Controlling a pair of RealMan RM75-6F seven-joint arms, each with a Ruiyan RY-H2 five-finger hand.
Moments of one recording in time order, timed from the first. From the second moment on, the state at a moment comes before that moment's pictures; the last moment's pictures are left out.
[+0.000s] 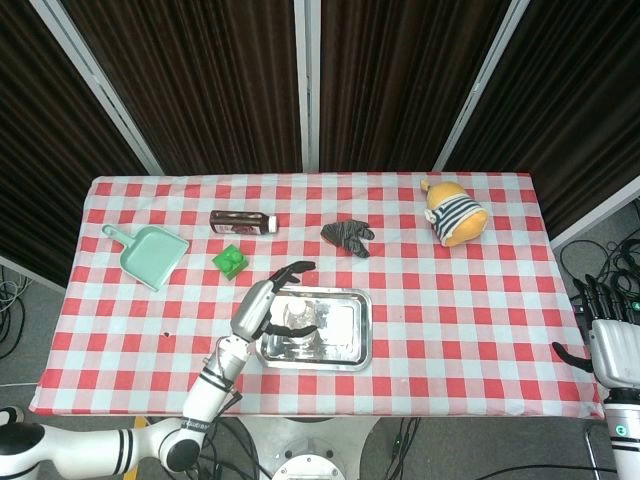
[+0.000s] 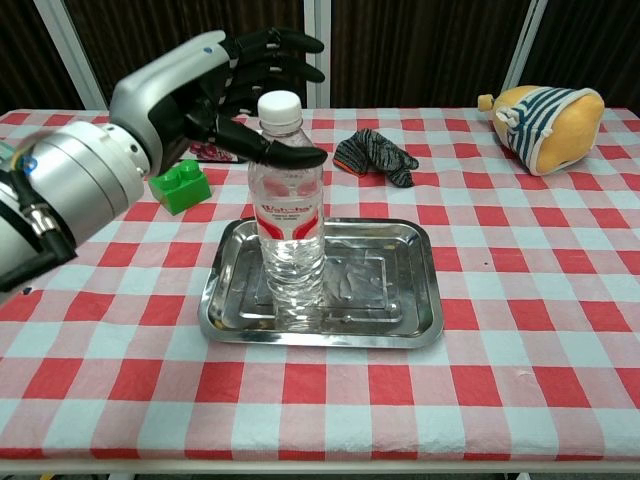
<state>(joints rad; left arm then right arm) -0.61 -1.78 -0.27 -1.67 1.30 1.16 -0.21 0.10 -1.15 0.11 -1.47 -1.39 1.40 0.04</state>
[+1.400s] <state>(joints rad) -0.22 -1.17 -0.09 -1.48 1.50 1.48 0.05 0.10 -1.17 0.09 -1.46 -1.45 1.44 0.05</state>
